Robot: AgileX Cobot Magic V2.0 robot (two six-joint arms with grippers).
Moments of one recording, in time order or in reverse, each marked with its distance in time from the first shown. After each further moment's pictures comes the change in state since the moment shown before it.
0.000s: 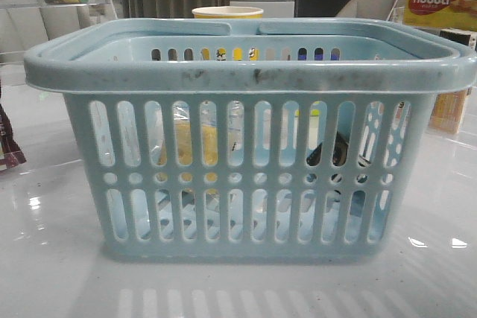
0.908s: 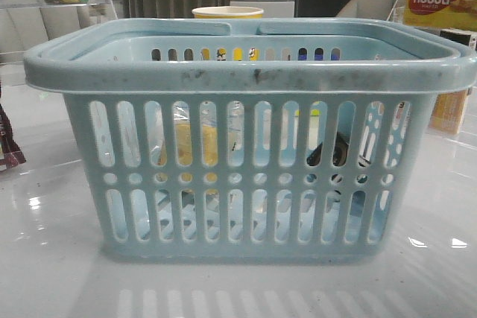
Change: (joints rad) left arm 0.177 -0.172 0.228 0.043 -0.221 0.043; right arm 0.000 0.000 0.000 0.000 0.000 0.002
